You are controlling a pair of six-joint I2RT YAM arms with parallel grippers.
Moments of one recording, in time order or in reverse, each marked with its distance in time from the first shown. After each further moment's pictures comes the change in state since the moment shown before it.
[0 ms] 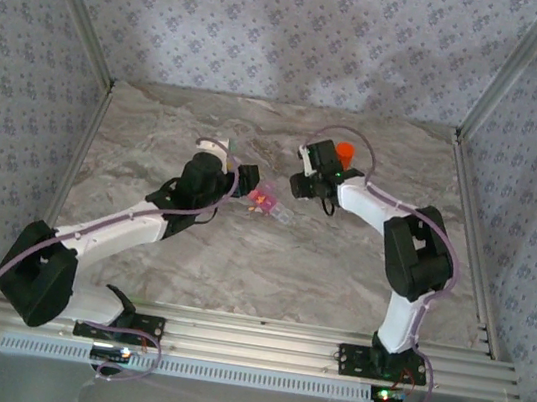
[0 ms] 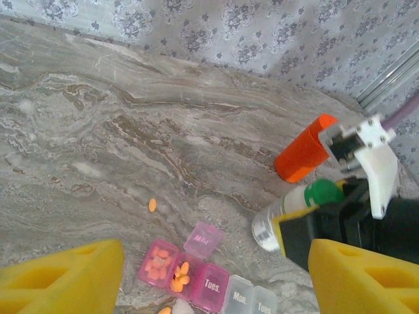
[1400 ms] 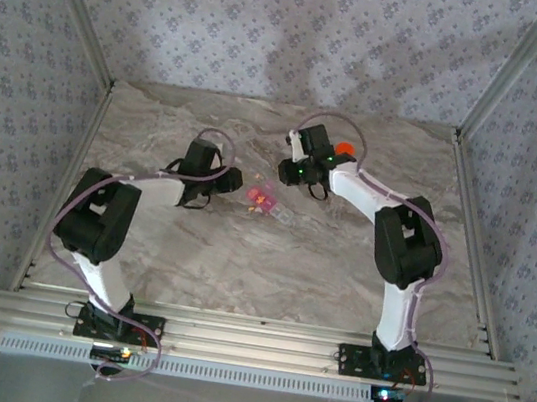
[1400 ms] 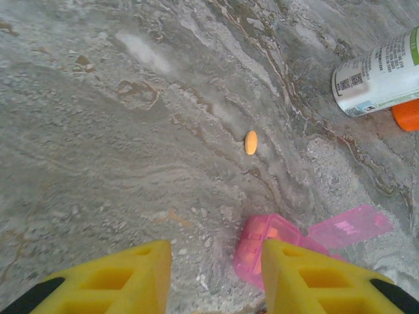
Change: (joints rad) left arm 0.262 0.449 0.141 -0.047 0.400 -0.055; right arm 0.015 0.106 0.186 -0.076 -0.222 0.110
